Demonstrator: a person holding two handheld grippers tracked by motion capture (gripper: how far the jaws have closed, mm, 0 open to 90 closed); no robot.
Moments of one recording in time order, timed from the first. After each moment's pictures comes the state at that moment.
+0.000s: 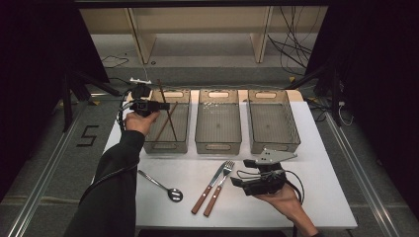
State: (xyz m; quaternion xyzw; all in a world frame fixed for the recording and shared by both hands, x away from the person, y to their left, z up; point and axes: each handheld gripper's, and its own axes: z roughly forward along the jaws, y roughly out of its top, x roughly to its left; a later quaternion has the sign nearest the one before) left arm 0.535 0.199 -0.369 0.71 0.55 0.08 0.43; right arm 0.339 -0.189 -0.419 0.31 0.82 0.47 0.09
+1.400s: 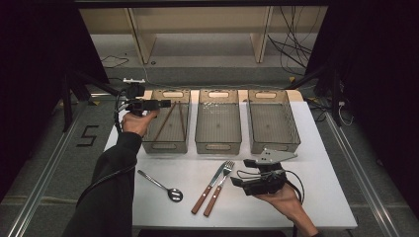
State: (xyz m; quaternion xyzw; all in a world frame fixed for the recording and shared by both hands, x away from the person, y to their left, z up) left arm 0.524 0.208 -0.359 0.68 0.56 0.11 0.46; right arm 0.339 -0.190 -0.419 0.31 0.82 0.47 0.09
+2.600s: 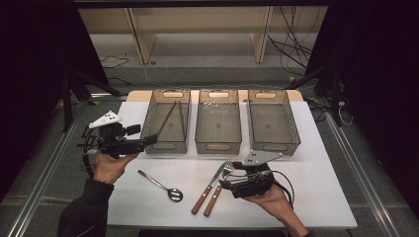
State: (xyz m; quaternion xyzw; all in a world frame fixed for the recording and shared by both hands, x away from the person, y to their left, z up) left arm 0.386 0.236 -0.357 0.73 0.43 0.14 0.52; right arm 0.336 -0.159 -0.417 0.29 0.83 0.46 0.08
